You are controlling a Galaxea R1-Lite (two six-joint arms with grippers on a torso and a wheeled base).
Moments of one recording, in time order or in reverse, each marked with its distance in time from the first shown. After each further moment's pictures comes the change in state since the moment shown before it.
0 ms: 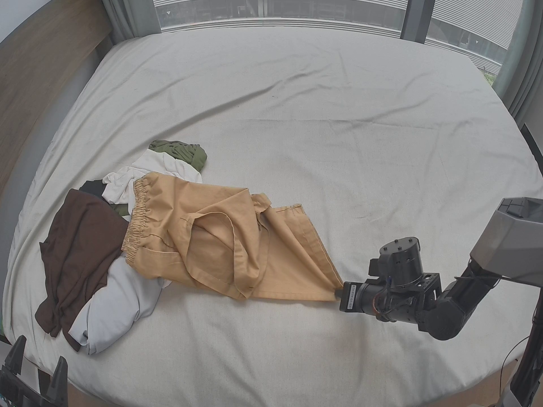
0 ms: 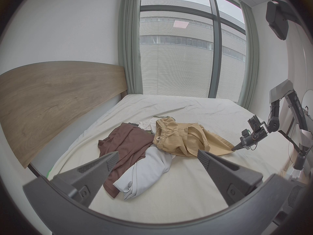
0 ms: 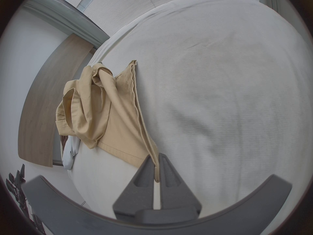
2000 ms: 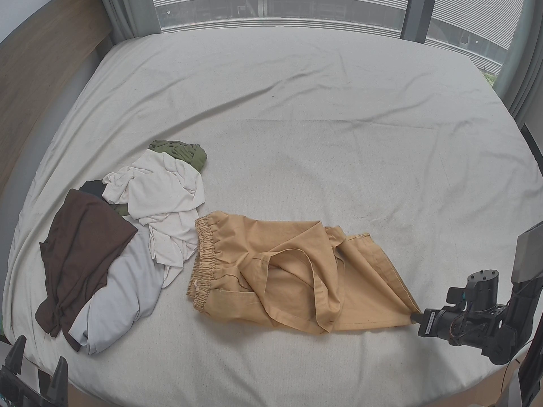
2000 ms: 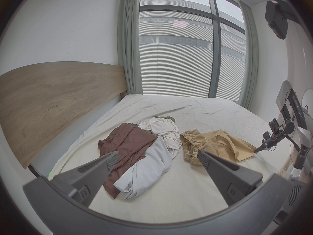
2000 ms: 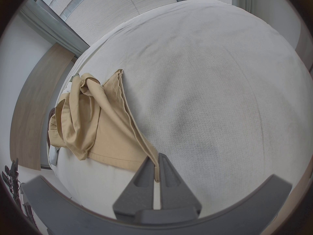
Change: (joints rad) left arm 0.000 0.000 0.000 0.000 -0.001 0.006; right arm -0.346 -0.045 0.602 -0.506 0.097 -0.133
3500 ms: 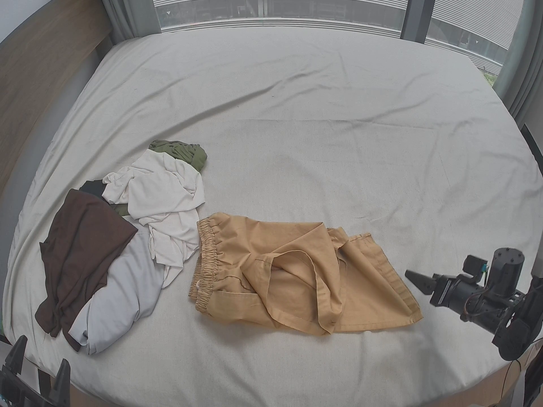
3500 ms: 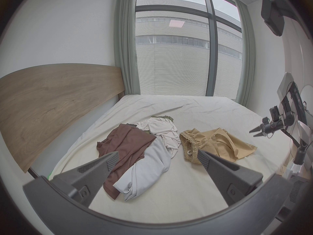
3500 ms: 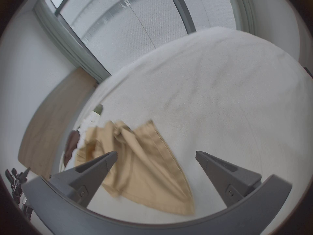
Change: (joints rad) left arm -0.001 0.000 0.000 0.001 -0.023 0.028; right arm 0.001 -0.202 -0.057 -0.156 0.060 0.006
